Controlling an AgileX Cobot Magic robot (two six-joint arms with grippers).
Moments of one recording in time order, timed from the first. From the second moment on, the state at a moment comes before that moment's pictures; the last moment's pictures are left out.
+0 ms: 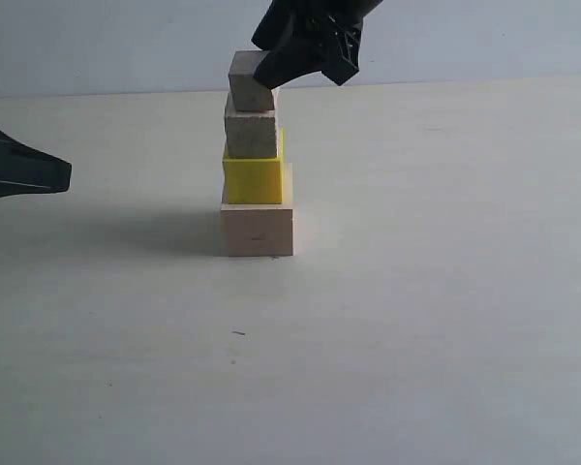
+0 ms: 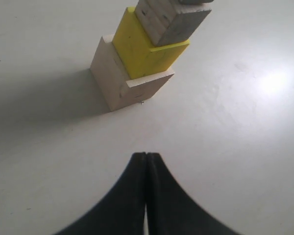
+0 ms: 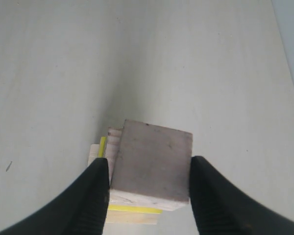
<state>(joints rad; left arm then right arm) -0.08 1.17 -0.73 -0.96 0.80 0.89 0.37 2.01 -1.84 0.74 1.15 -1.51</state>
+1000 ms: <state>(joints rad) -0.08 1.17 -0.73 -0.96 0.81 0.89 0.37 2.01 -1.84 0.76 1.15 -1.52</state>
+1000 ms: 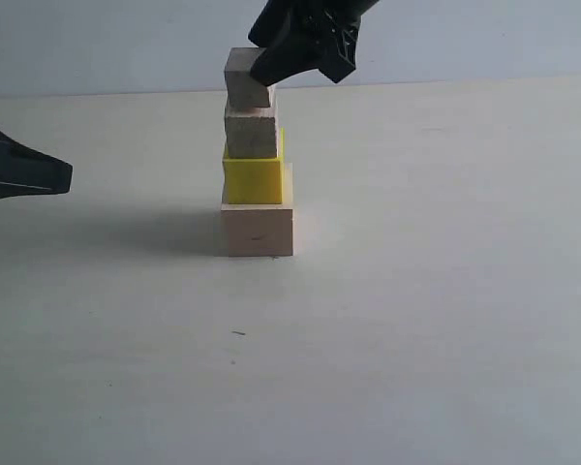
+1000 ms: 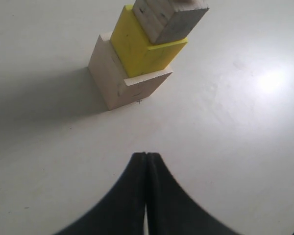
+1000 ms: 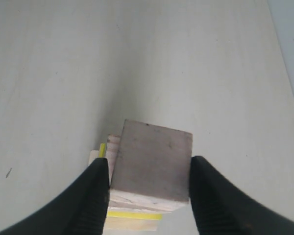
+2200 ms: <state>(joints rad) -0.08 1.17 -0.73 -0.96 0.81 0.89 0.37 1.96 -1.84 0.76 1.15 -1.48</state>
